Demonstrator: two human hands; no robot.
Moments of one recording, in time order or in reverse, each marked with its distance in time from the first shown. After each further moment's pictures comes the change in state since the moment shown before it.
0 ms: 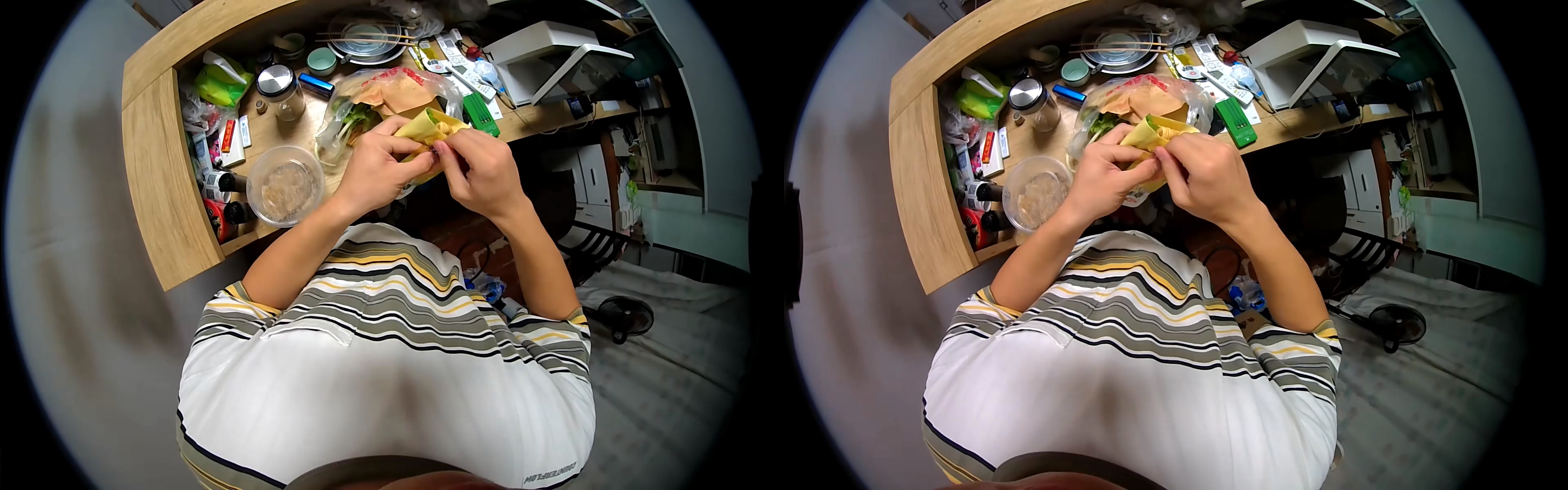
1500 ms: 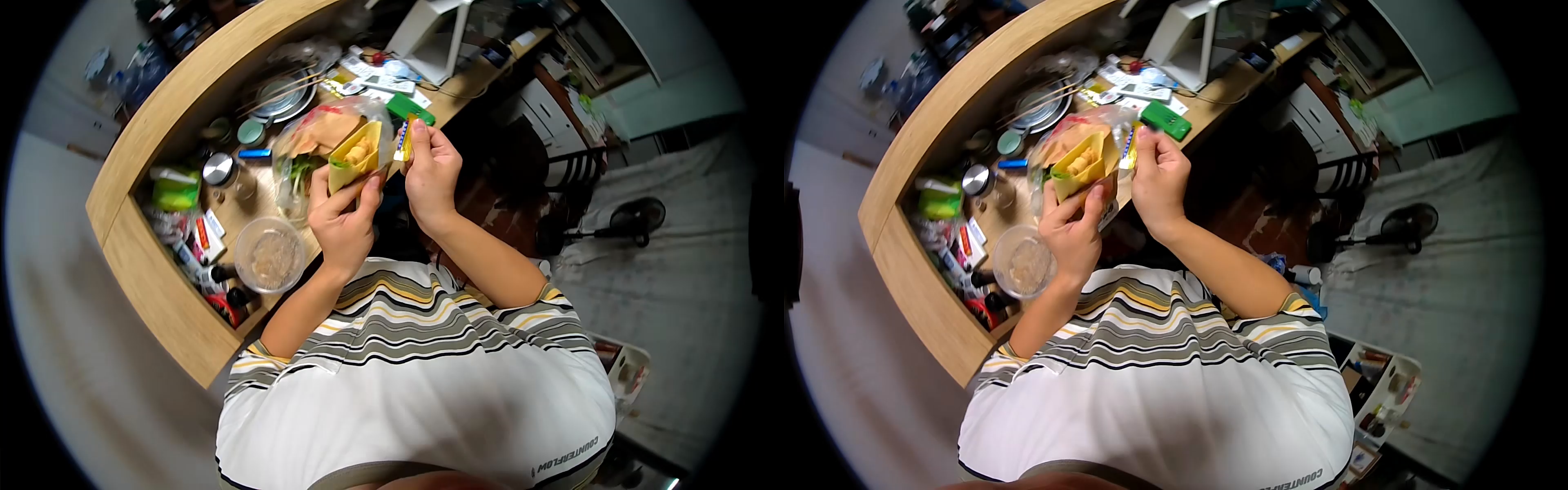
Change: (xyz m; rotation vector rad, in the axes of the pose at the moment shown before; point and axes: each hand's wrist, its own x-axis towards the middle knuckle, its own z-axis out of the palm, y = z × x) left_hand -0.024 0.026 0.030 0.055 0.301 0.194; right_hand -0.019 -0.016 0.045 0.838 0.998 0.820
